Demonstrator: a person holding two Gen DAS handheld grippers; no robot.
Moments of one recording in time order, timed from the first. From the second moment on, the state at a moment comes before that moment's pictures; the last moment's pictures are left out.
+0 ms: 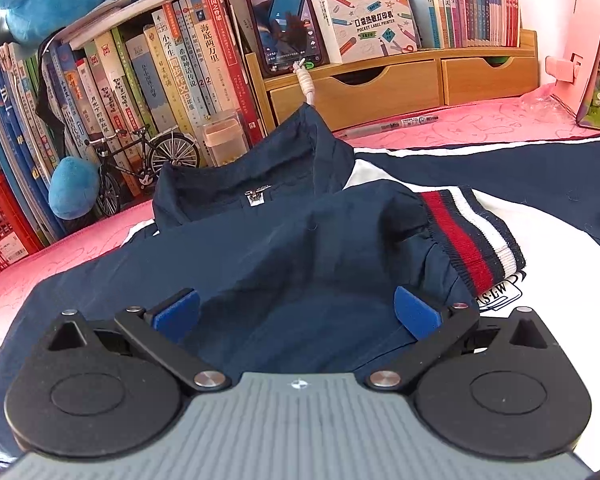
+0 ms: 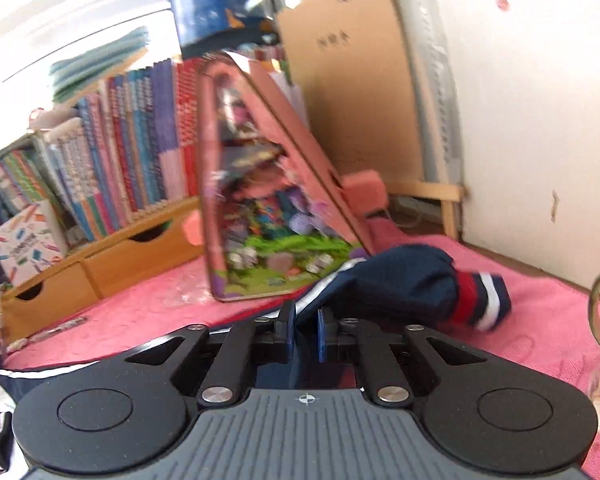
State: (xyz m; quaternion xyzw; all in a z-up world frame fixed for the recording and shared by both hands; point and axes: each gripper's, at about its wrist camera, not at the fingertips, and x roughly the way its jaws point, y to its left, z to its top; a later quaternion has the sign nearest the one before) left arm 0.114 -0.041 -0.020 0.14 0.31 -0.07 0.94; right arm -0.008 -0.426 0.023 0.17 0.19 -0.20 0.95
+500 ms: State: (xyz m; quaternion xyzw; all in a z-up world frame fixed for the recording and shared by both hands) left arm 0.119 -0.033 -0.019 0.10 0.32 -0.08 0.94; right arm 0.014 -0.262 0.053 0.05 0.20 0.01 0.98
